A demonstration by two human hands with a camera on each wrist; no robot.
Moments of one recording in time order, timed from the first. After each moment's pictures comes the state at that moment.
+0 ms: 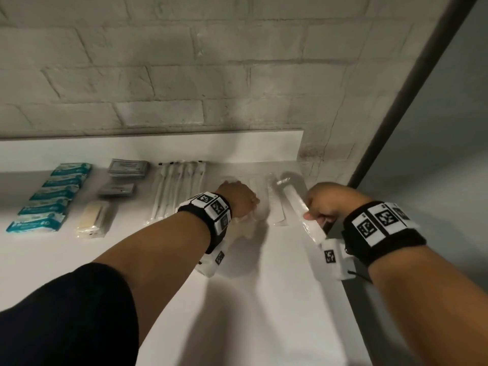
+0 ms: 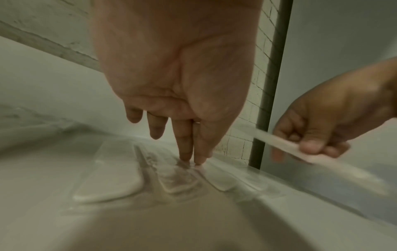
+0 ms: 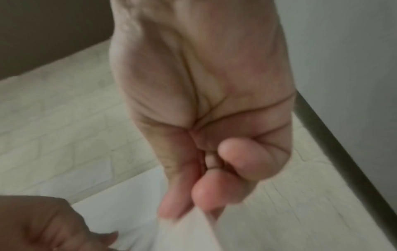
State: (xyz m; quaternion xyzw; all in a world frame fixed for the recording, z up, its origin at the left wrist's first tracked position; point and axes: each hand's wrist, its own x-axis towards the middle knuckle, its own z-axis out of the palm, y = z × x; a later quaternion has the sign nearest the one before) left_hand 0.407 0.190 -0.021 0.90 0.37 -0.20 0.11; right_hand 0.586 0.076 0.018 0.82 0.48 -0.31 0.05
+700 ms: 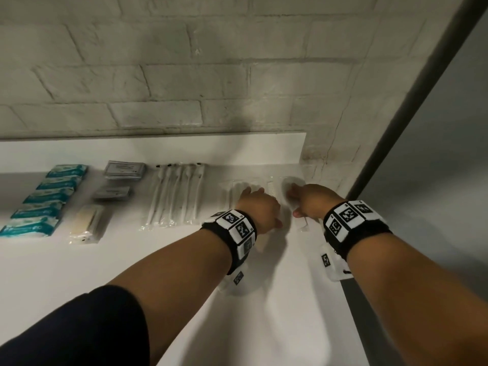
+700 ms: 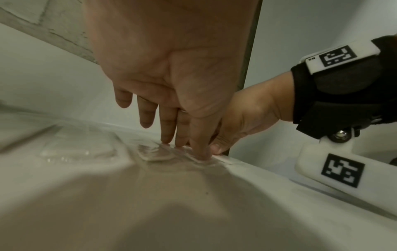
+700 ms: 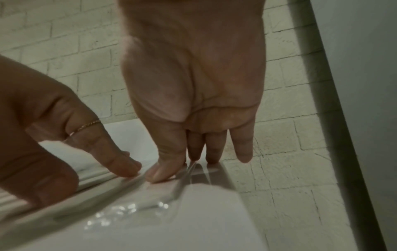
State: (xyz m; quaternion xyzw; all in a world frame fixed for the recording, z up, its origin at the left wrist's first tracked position) left_hand 0.446 0.162 -0.044 0.93 0.35 -0.07 0.05; right_hand 0.591 0.115 -0.014 0.79 0.58 -0.19 0.09
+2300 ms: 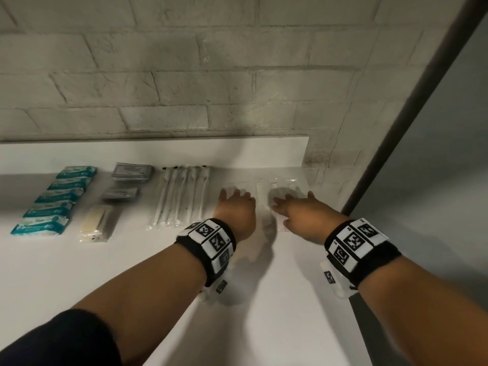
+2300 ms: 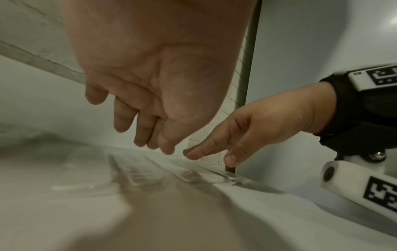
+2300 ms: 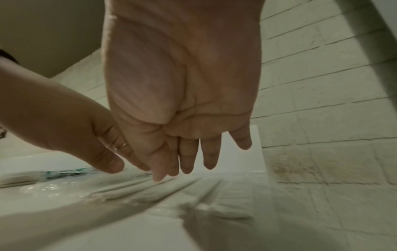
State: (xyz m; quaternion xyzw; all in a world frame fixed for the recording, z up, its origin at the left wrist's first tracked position) left_hand 0.395 0.160 -0.036 0.91 0.41 -0.07 0.01; right_hand 0.550 0.083 -0.002 0.71 0.68 -0.18 0.10
